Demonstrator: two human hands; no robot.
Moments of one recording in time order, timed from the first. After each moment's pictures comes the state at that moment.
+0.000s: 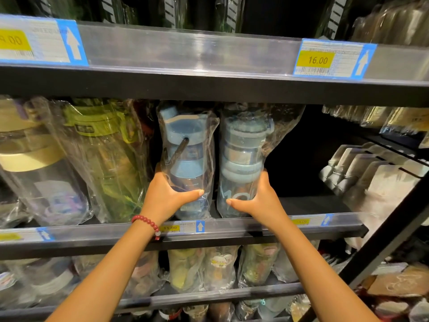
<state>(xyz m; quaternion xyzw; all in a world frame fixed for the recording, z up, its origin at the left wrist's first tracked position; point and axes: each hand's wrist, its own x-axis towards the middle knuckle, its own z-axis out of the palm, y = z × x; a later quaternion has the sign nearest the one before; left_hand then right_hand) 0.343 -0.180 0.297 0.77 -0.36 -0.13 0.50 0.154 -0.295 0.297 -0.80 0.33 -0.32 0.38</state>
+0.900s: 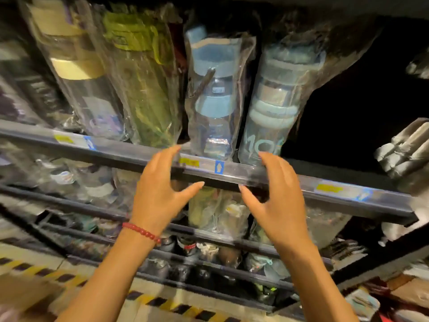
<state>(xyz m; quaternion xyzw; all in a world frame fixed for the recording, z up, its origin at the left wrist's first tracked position) 0.269 -0.081 0.248 0.80 -0.39 0.12 0.43 0.116 -0.229 0.251 -0.89 0.20 -0.39 0.16</state>
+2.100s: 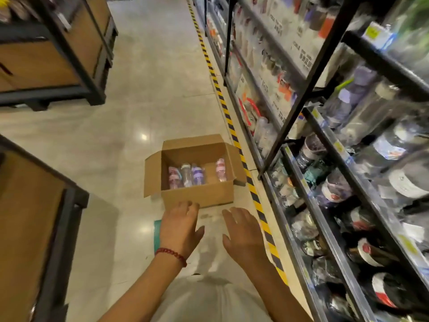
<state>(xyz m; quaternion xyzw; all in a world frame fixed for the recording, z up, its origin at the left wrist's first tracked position) 0.169 0.441 0.078 0.98 0.15 -0.02 0.08 0.231 0.283 0.053 -0.93 -0.35 0.02 0.13</state>
